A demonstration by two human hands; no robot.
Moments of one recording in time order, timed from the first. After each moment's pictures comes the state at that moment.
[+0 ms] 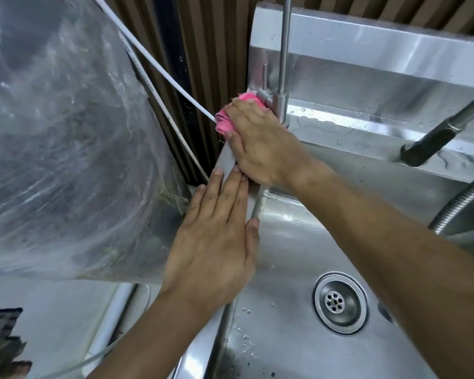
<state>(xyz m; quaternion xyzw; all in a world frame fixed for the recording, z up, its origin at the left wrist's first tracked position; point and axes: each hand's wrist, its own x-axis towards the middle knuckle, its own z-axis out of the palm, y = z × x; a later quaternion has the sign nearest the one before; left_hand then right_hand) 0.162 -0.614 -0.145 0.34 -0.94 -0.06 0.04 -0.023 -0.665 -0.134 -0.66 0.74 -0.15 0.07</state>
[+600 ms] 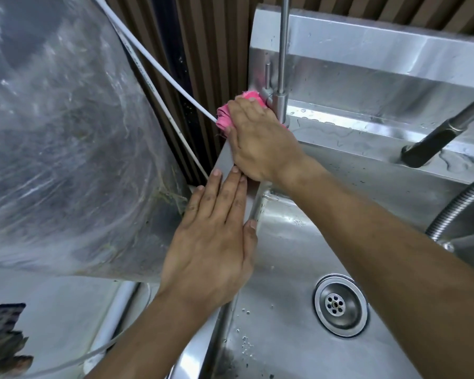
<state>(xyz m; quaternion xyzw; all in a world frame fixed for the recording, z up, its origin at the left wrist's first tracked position) 0.164 -0.610 -0.147 0.35 -0.94 -0.05 0.04 -0.021 -0.673 -0.133 -0.64 0.76 -0.13 0.07</state>
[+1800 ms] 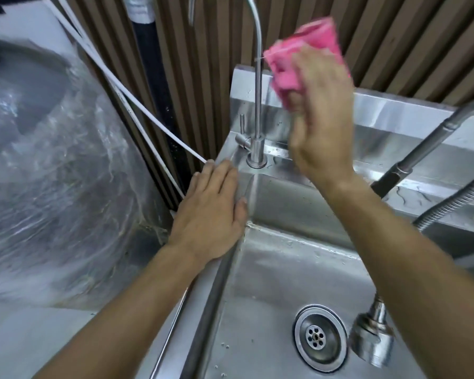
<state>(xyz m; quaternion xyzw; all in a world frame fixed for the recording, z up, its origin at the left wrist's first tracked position) 0.098 -0.668 -0.129 0.34 -0.93 -0.10 0.07 -0.109 -0.636 -0.076 -0.58 0.66 -0.41 -0.24</state>
